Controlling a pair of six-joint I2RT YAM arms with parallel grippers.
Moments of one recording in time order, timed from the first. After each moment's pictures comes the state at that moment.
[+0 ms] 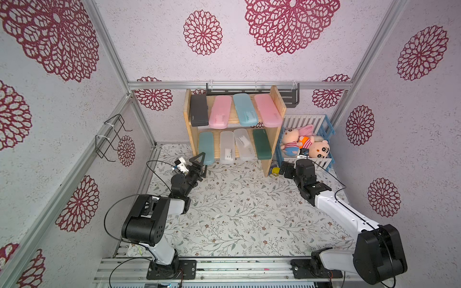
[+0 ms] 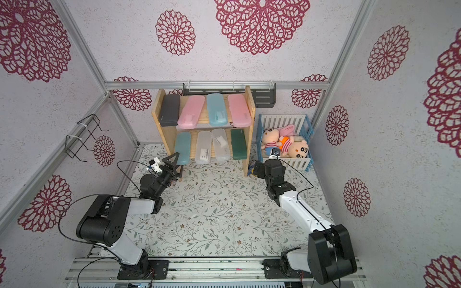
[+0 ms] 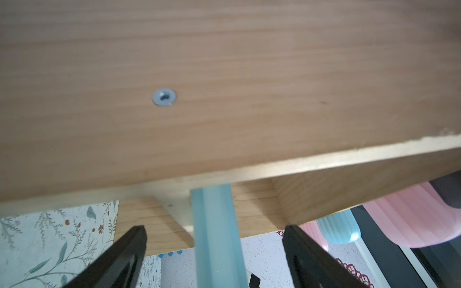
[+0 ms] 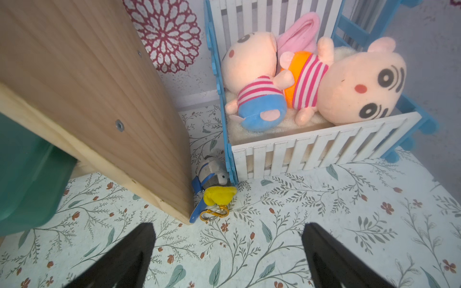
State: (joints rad) left arm -0.18 1.66 0.57 1.26 0.28 -1.55; right arm 0.26 1.31 0.86 -0.03 0.29 0.30
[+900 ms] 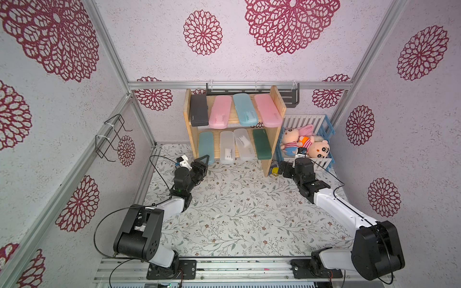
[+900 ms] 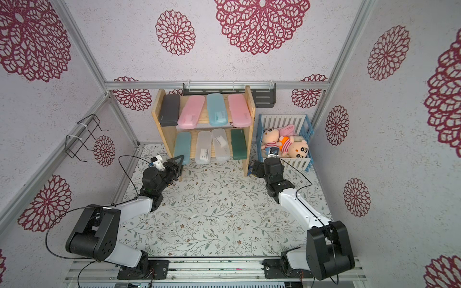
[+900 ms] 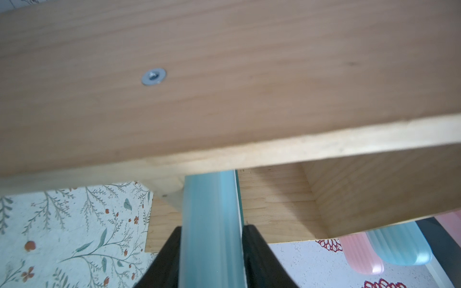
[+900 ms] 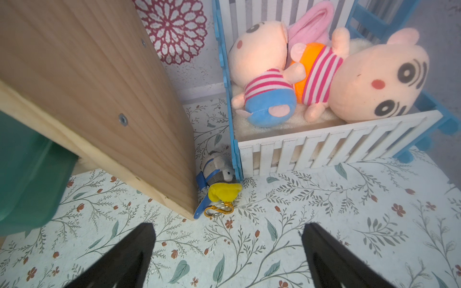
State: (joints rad) left arm -0.22 1.52 0.64 0.87 0.22 -1.41; right arm 0.26 1.34 0.90 -0.06 0.25 0.29
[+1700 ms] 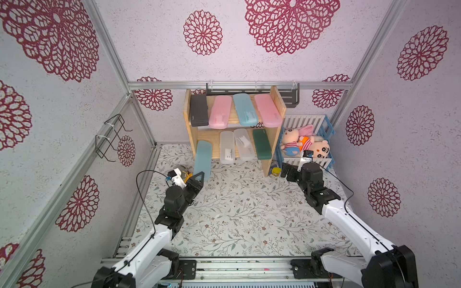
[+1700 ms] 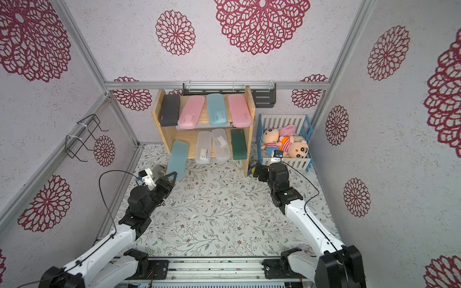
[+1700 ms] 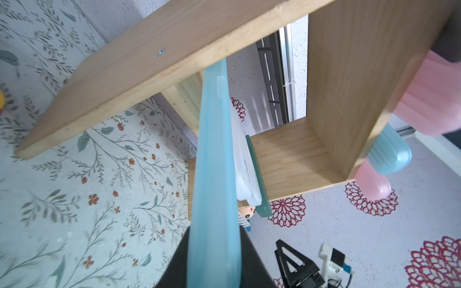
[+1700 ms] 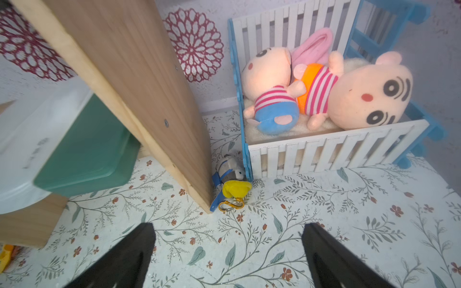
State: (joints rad) left arm -0.31 0.88 0.39 0.40 0.05 -1.11; right arm 0.28 1.11 0.80 -0.08 0.20 0.31
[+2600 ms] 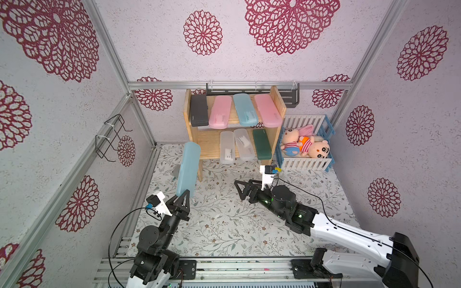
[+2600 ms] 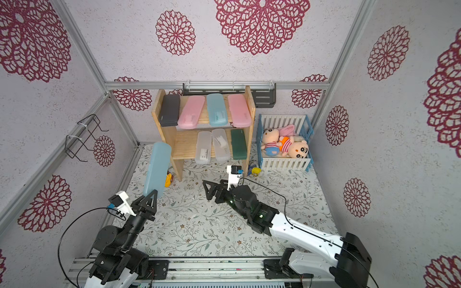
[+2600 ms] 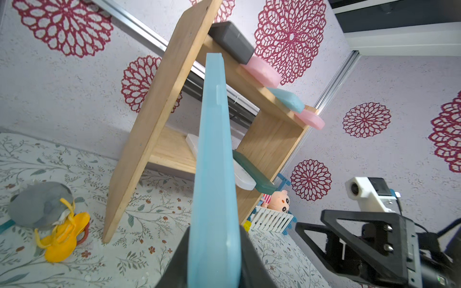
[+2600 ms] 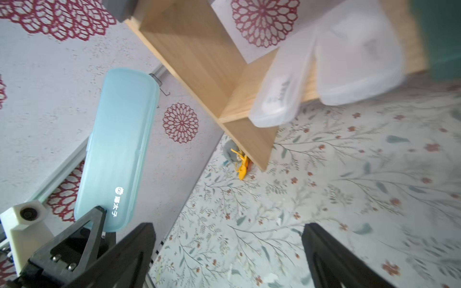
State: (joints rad) left arm -0.39 0.11 0.33 -0.03 -0.05 -0.53; right arm 0.96 1.19 0.86 0.20 0.20 0.71
